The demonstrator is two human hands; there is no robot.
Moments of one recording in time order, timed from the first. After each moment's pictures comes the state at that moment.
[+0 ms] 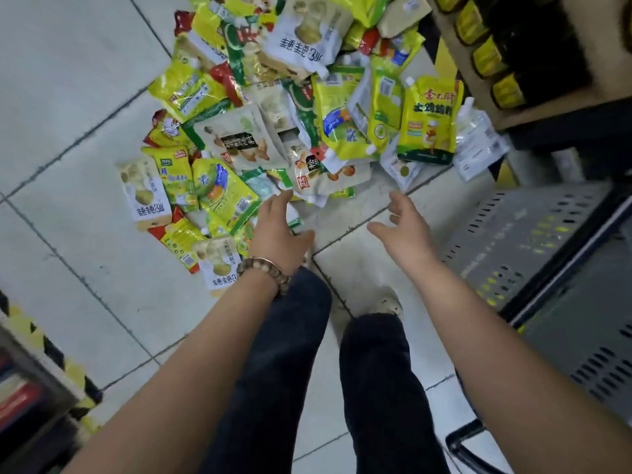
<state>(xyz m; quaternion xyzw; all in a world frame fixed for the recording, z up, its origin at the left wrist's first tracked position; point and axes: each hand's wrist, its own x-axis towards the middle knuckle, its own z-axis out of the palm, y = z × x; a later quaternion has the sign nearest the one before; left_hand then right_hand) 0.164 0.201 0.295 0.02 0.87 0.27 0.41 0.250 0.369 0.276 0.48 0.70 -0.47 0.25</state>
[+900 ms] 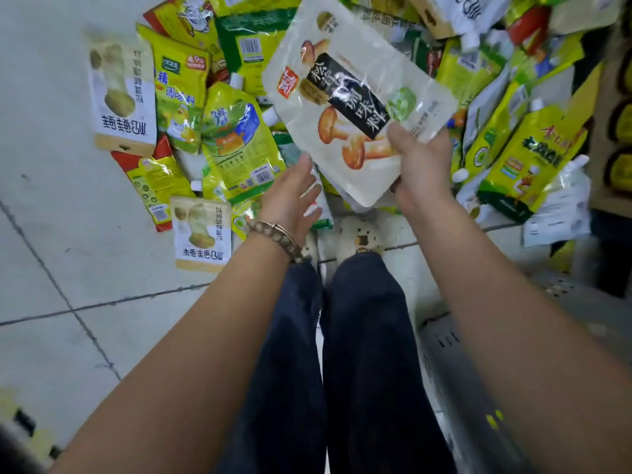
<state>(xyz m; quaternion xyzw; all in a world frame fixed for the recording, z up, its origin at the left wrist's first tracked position) 0.105 0.157 0.119 -0.51 0.43 0.64 0.37 0.084 0.303 0.108 0.49 0.56 -0.66 0.07</state>
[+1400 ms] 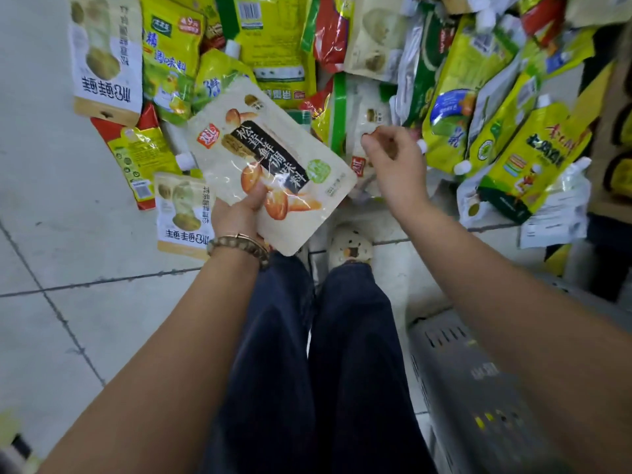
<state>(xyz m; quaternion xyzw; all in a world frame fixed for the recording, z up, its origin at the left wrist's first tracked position) 0.161 0.113 0.081 -0.61 0.48 0.62 0.14 0.119 0.302 0.080 0.33 0.78 -0.48 0.23</state>
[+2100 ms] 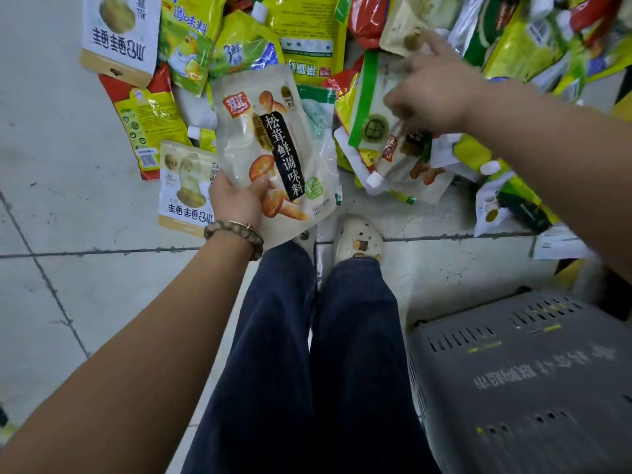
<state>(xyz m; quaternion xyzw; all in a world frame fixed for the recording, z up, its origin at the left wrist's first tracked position) 0.177 0.093 0.074 -0.50 0.66 0.54 0.17 0.026 0.324 0.075 -0.38 0.84 0.07 0.38</state>
